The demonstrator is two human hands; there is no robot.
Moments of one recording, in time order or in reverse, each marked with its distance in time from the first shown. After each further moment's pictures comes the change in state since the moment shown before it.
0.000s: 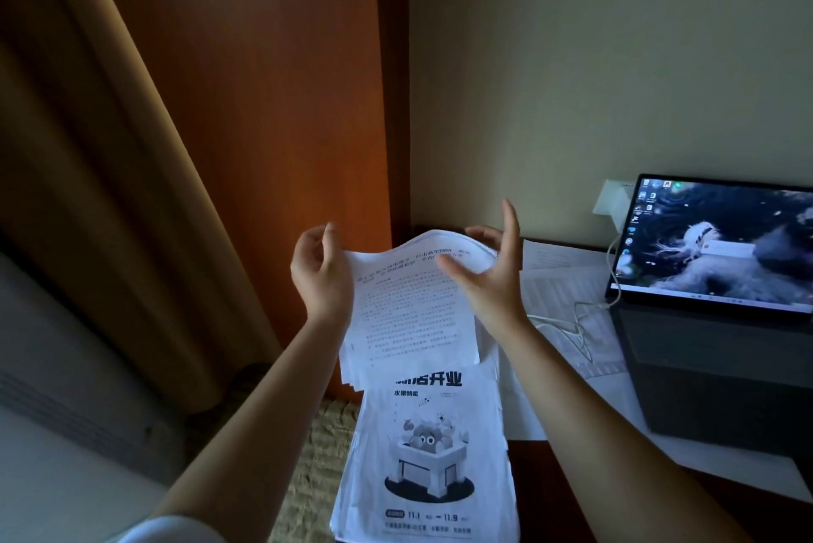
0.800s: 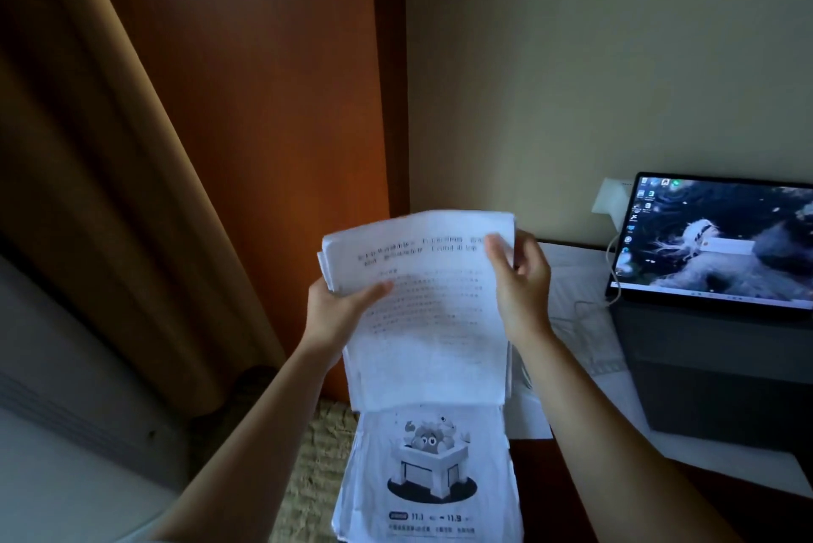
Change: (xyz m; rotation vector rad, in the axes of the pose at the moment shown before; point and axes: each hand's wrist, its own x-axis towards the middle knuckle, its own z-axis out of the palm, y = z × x) left_hand -0.019 -0.015 -0.028 -0.070 -0.490 -0.201; right_hand -0.004 -0.007 -0.017 0.240 0.175 0.101
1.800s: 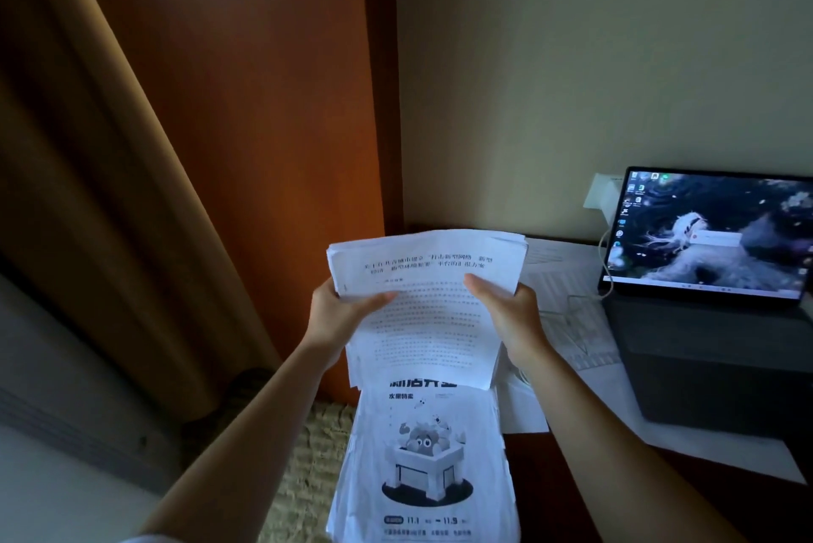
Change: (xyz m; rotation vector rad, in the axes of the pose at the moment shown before) left_hand 0.008 -0.018 0.002 0.049 -0.091 -0.050; right_hand -0.019 0.018 -0.017 -0.056 -0.062 0.365
